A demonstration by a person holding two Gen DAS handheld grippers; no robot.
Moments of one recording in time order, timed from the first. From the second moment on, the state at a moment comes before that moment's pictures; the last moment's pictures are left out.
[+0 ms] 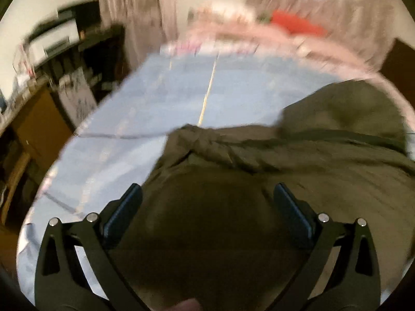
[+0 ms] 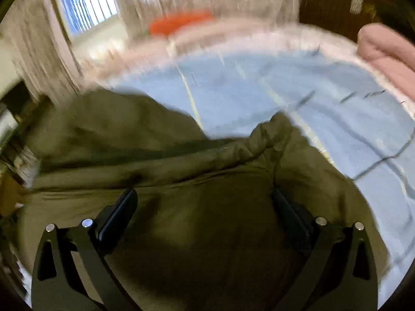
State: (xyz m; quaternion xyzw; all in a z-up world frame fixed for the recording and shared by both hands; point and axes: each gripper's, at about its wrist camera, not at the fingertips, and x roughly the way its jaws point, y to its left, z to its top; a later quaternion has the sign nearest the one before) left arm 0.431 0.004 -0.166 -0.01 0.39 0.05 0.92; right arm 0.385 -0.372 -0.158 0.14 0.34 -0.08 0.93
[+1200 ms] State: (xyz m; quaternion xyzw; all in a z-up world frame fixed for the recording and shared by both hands) left arm -0.024 -0.073 -0.070 0.01 0.39 -0.03 0.92; right arm -0.060 -0.246 -0.053 0.04 0.29 -0.03 0.95
